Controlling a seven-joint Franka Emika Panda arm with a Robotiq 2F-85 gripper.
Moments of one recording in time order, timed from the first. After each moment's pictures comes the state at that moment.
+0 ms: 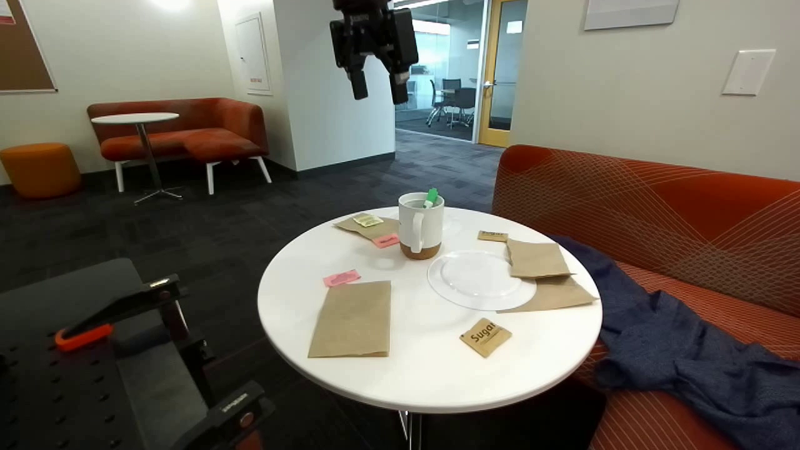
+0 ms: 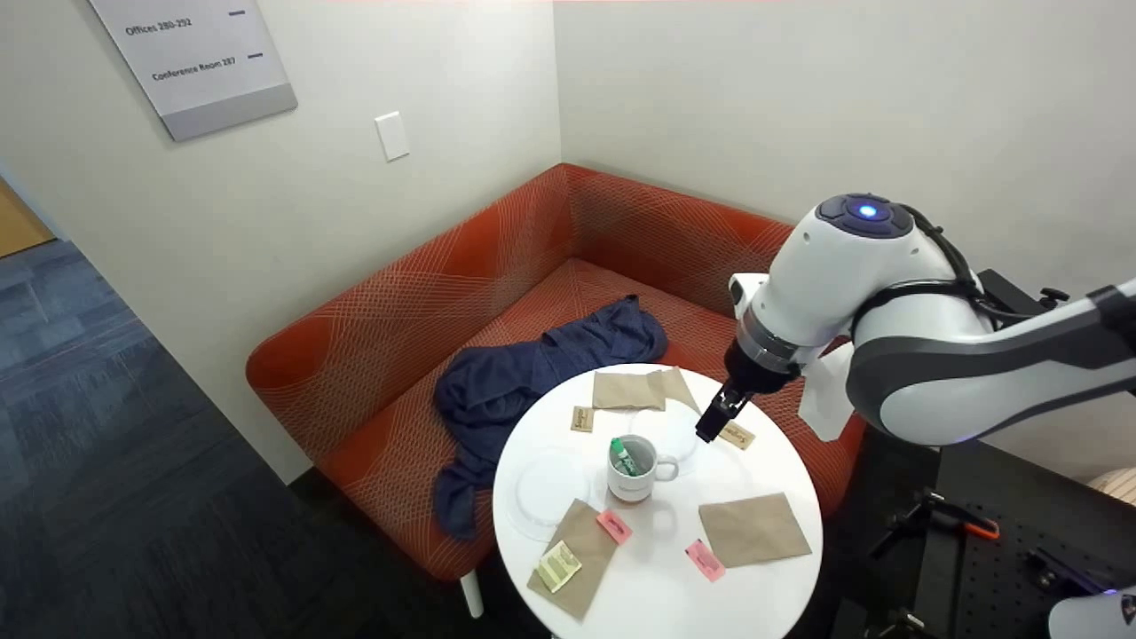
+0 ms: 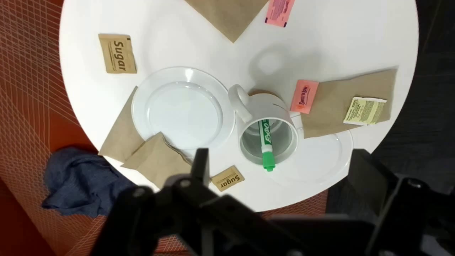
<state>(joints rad) 0.06 -0.05 0.07 -2.48 -0.07 2.63 0.28</state>
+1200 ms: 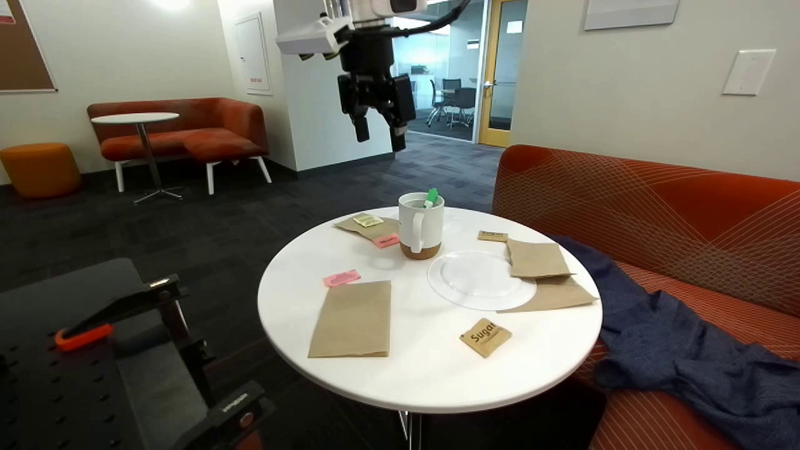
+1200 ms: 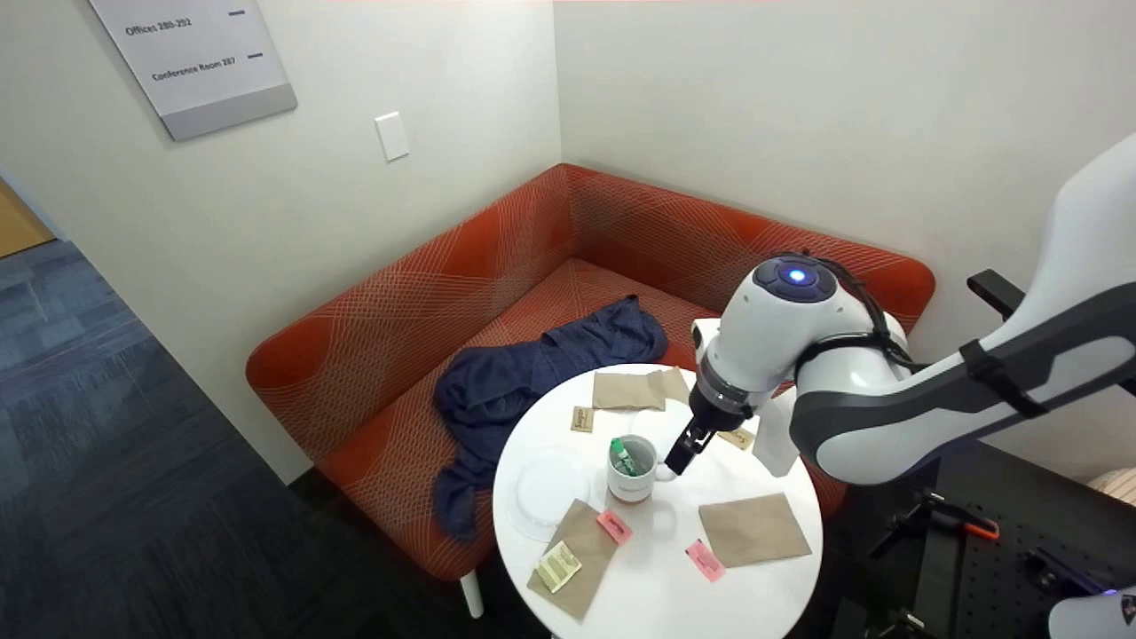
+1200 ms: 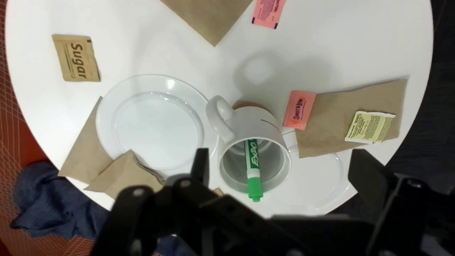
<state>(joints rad) 0.09 0.17 0.06 -2.40 -0.10 2.74 0.33</state>
